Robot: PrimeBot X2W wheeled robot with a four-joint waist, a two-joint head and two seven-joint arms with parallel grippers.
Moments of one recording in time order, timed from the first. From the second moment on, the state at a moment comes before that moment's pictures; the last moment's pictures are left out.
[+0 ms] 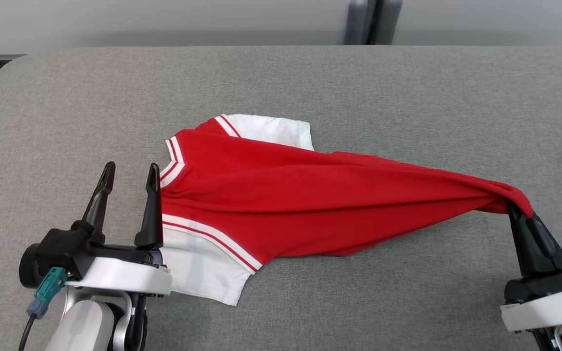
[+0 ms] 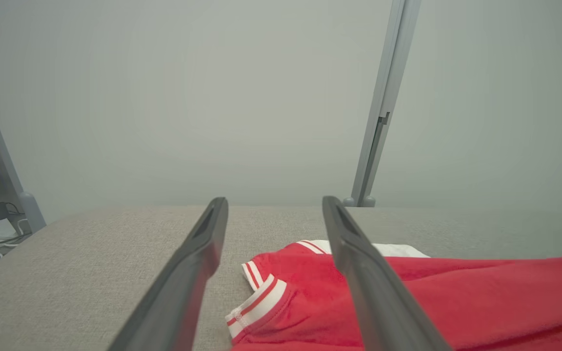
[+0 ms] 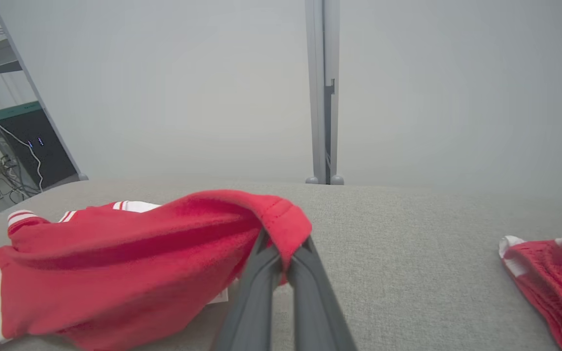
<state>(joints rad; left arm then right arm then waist) -0.19 0.22 -0.24 0.09 -0.40 0.13 -0.26 -0.04 -0.25 0.06 -0.02 0.35 0.13 -0.20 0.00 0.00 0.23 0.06</state>
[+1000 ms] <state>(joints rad) -0.24 0.22 -0.27 0.02 -0.39 0.14 -0.25 -0.04 -0.27 -0.09 -0.27 0.33 0.13 -0.07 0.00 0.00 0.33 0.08</state>
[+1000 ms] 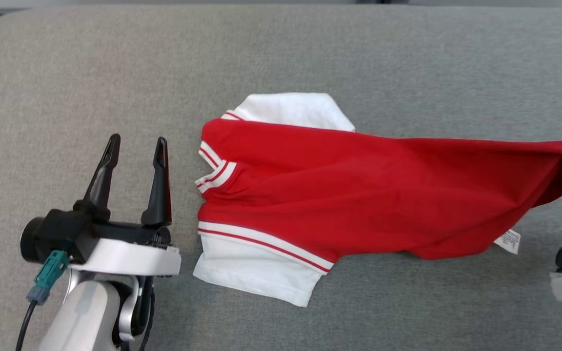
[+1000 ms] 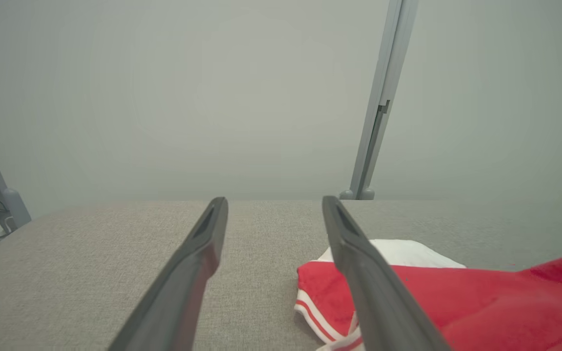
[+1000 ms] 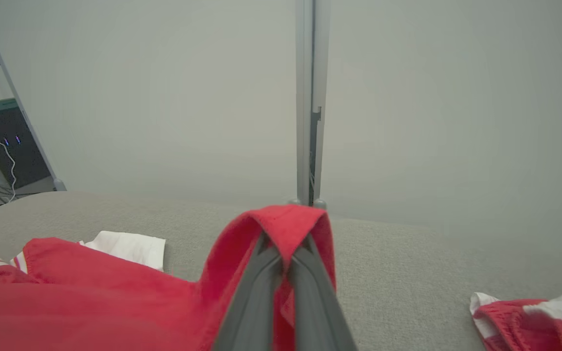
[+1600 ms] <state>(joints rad) -0.36 0.16 -0.29 0.08 -0.36 0.09 -0.26 -0.47 -0.40 0.15 0.15 0.46 0.13 -0.10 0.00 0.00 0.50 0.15</state>
